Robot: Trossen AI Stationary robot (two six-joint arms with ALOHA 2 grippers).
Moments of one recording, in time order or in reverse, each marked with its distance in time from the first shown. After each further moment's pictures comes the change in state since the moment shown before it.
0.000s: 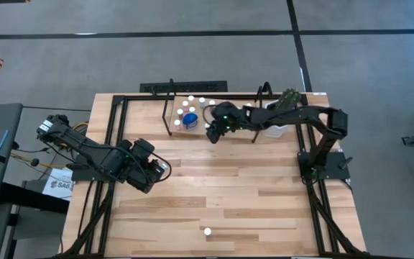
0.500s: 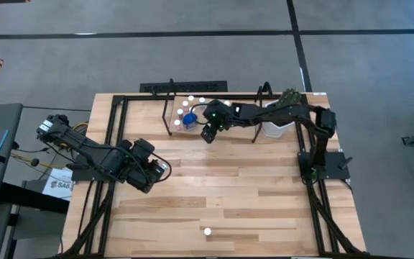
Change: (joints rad) left arm 0.000 0.000 0.000 -0.001 0.003 0.005; right arm 0.003 0.134 0.218 -0.227 0.003 -0.086
